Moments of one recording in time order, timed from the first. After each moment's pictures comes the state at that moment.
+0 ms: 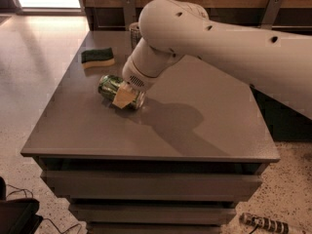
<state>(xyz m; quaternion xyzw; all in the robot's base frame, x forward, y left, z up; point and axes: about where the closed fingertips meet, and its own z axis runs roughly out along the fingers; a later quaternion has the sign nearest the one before) 0.574 0.083 0.832 -0.58 0.77 0.12 0.25</state>
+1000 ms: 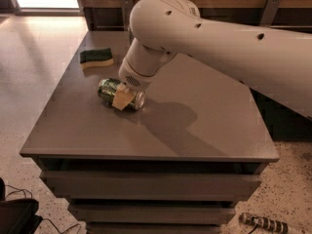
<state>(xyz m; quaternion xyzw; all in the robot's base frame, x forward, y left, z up) 0.574 0.085 0.830 -0.59 0.77 0.11 0.23</state>
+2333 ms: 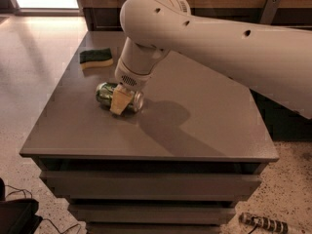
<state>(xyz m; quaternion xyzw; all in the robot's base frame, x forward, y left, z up) 0.572 0.088 0.827 -0.60 0.77 0.09 0.20</state>
